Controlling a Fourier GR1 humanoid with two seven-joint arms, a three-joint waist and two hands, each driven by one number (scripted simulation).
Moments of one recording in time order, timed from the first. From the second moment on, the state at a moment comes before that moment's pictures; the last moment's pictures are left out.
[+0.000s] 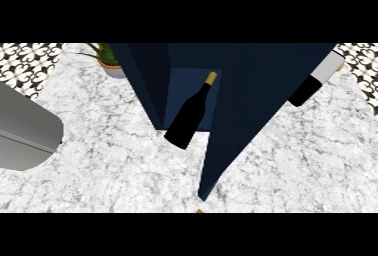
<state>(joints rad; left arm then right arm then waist) 0.73 0.82 -0.21 -2.28 0.88 0.27 -0.73 -0.15 -0.01 0.71 -2.35 0.06 0.15 0.69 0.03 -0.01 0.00</state>
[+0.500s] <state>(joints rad) 0.84 0.84 -0.03 -2.27 0.96 0.09 -0.71 -0.56 0.00 0.71 -2.03 0.08 -0.15 0.68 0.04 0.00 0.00</state>
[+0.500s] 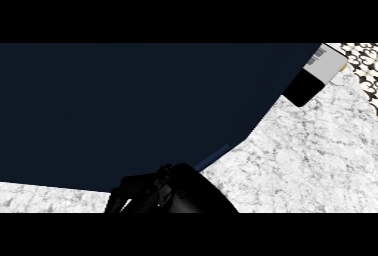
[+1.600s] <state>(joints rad) 0.73 0.76 -0.01 -2.29 0.93 0.08 -0.48 -0.95 -0.01 0.34 -1.35 -0.02 -0.03 0.31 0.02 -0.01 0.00</state>
